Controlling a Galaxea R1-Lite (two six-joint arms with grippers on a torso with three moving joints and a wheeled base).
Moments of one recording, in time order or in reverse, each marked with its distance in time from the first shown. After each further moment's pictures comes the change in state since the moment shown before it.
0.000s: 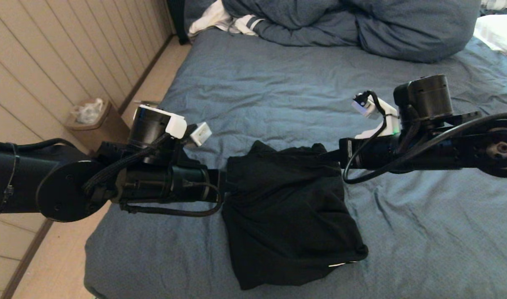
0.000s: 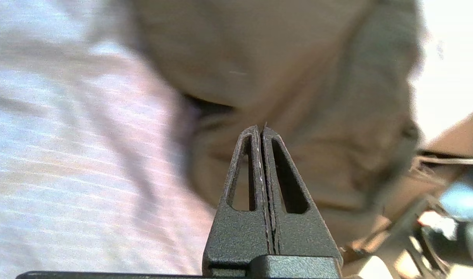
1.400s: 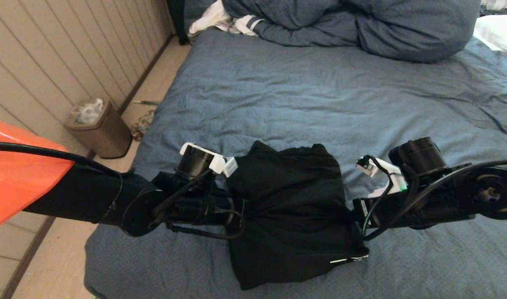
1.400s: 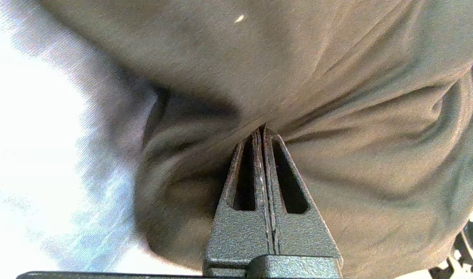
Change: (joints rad) left arm -0.040 0.219 0.025 -0.110 0.004 0.000; right arm -0.092 0.010 0.297 0.068 0.026 -0.060
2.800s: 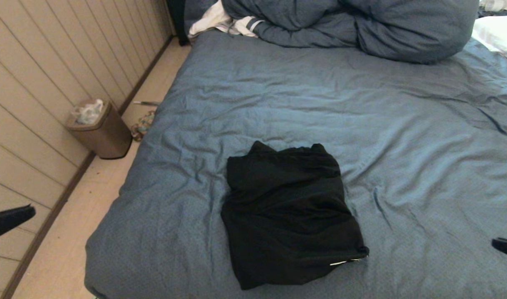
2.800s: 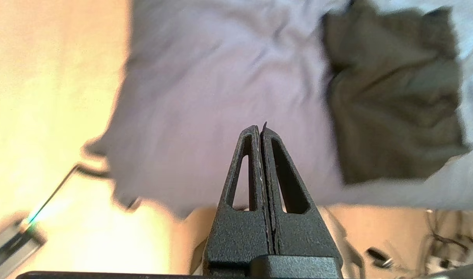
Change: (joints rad) left arm 0.376 -1.195 0.300 0.524 0.241 0.077; right arm -0.156 -0.945 0.238 0.283 -0.239 0.025
